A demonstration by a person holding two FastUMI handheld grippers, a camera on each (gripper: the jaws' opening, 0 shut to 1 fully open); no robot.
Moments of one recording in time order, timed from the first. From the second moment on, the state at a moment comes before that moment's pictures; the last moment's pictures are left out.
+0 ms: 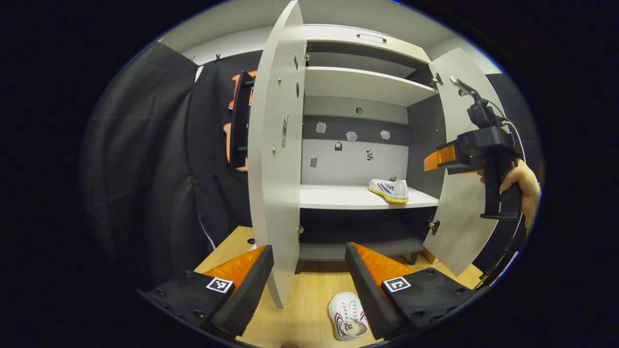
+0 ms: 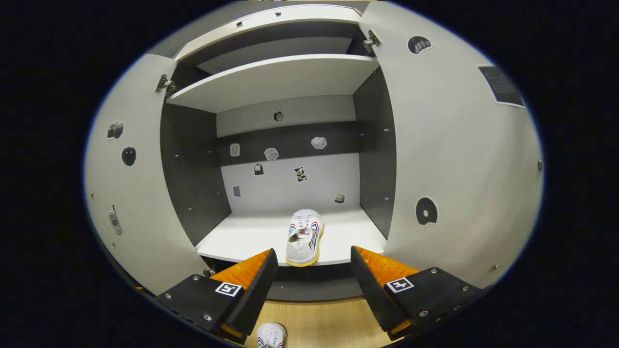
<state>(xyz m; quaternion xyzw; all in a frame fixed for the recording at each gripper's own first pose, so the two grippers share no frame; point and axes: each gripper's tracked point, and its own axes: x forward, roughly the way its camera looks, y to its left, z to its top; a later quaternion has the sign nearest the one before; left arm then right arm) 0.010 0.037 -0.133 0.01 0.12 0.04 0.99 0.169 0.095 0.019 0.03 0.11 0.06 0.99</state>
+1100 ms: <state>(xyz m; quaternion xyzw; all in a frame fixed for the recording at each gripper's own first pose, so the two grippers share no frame) -0.028 0.004 -0.443 -0.01 0.41 0.00 0.91 0.079 0.061 -0.011 0.03 0.09 0.05 0.99</state>
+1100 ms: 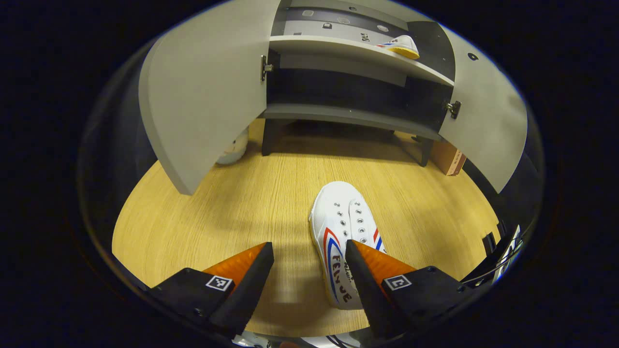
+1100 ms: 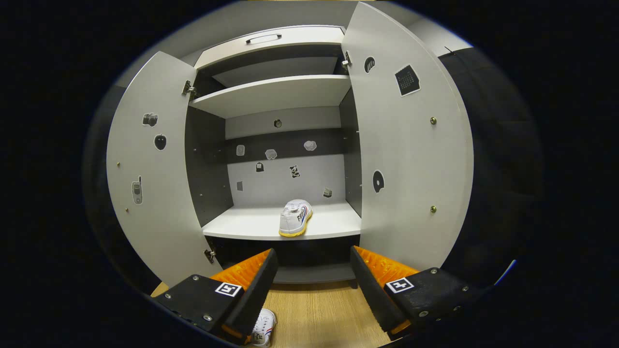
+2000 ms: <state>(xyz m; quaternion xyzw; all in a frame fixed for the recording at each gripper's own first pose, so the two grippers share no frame) -0.035 -0.021 -0.481 -0.01 0.50 -0.03 0.86 0.065 0.046 -0.021 0.05 0.10 0.04 0.99</state>
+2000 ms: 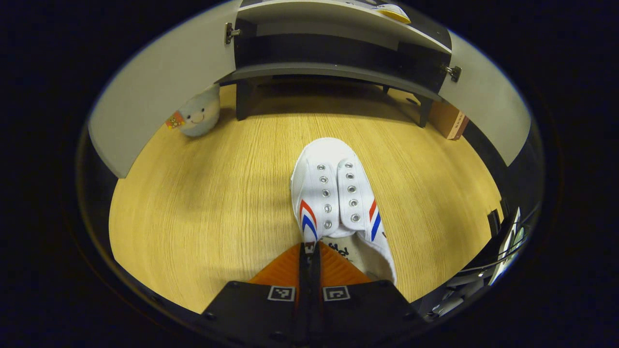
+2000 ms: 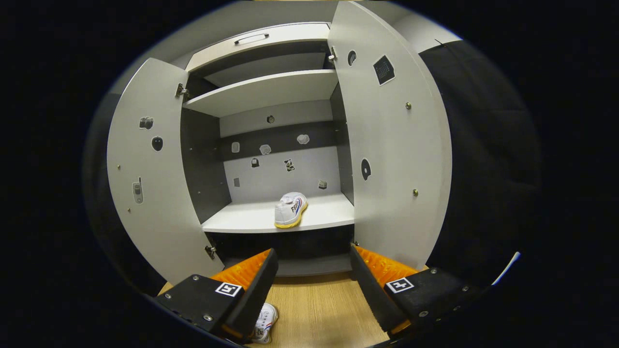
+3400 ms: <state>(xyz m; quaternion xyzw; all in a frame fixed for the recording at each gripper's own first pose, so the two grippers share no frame) 0.111 0.038 -0.182 -0.08 0.32 -0.01 0.94 0.055 0.090 -0.004 0.07 0.07 0.11 0.99</state>
